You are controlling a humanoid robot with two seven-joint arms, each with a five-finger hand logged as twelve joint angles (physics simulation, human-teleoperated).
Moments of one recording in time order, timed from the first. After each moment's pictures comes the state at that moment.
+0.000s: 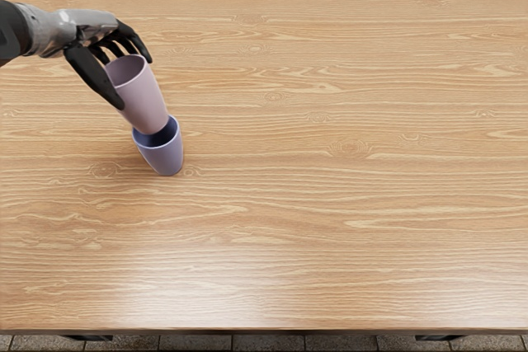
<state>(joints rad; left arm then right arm) -1.59 0.92 0.03 -1.57 0.55 -0.17 0.53 -0.10 0.00 -0.17 0.19 0.01 0.29 0.11</state>
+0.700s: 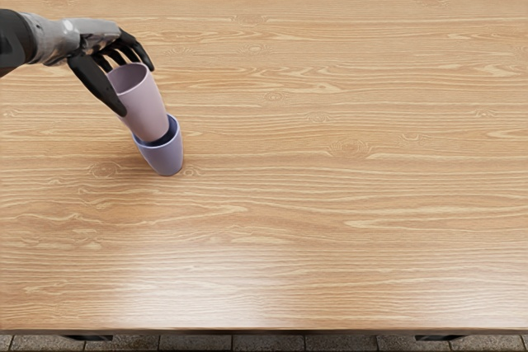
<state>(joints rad) -1.57 0.91 0.03 -1.57 0.55 -0.17 0.52 -0.10 0.00 -0.17 0.19 0.01 0.29 0.11</state>
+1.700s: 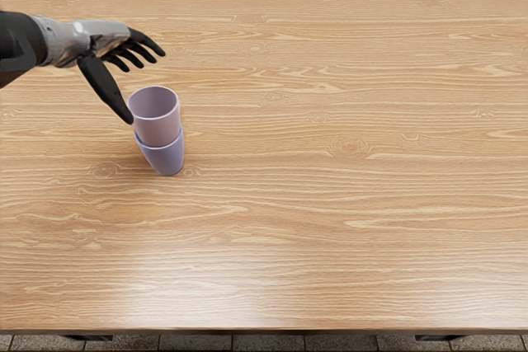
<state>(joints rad) -1.56 0.89 0.02 -1.59 0.54 -0.13 0.52 -0.10 0.00 -0.17 0.19 0.01 0.29 0.11</state>
